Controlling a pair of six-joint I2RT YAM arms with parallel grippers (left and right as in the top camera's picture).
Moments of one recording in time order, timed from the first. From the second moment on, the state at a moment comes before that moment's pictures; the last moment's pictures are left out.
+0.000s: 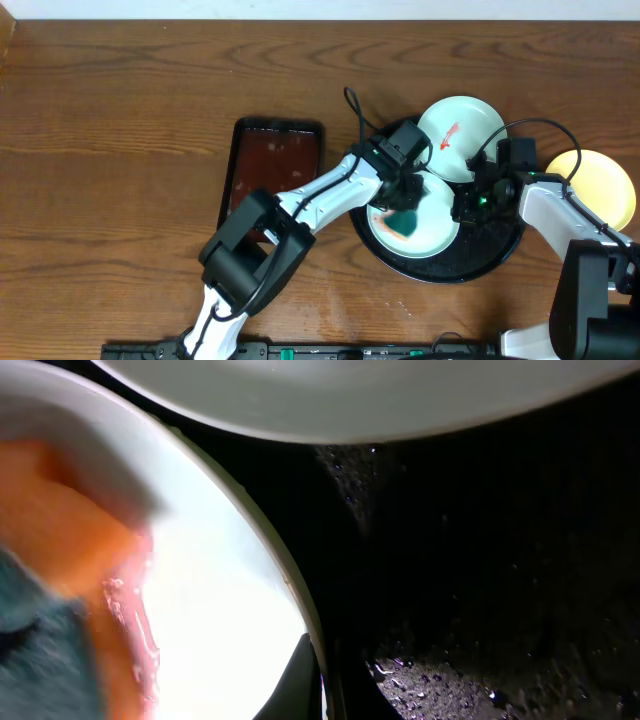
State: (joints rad) left arm -0.79 2.10 1.49 -0.63 0.25 -0.57; right arm -0.04 1.65 0.81 -0.57 -0.32 0.10
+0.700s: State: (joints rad) left arm -0.77 2.15 1.52 -0.55 0.30 -0.54; right arm -0.03 1.66 0.81 -0.57 -0.33 0.11
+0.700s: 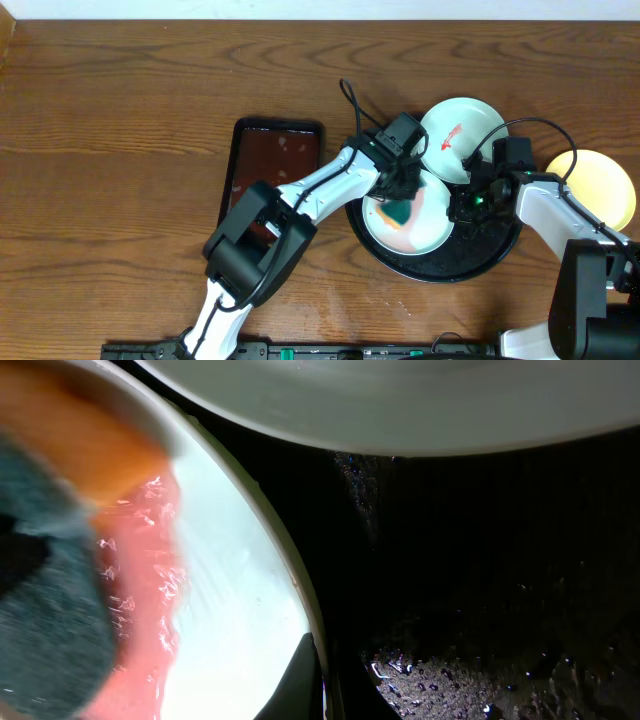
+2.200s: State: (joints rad) left arm -0.77 2.16 1.58 -0.65 0.17 -0.44; right arm -0.02 1.66 0.81 -0.58 -0.36 0.12
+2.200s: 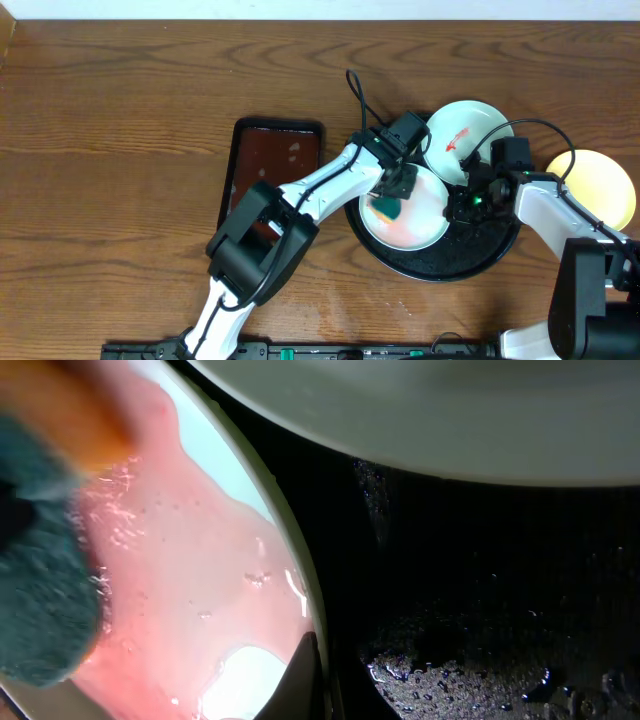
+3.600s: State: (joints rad) left arm -0.77 2.17 1.64 -0.85 -0.10 -0.10; right arm -0.02 1.66 0.81 -0.57 -0.37 0.12
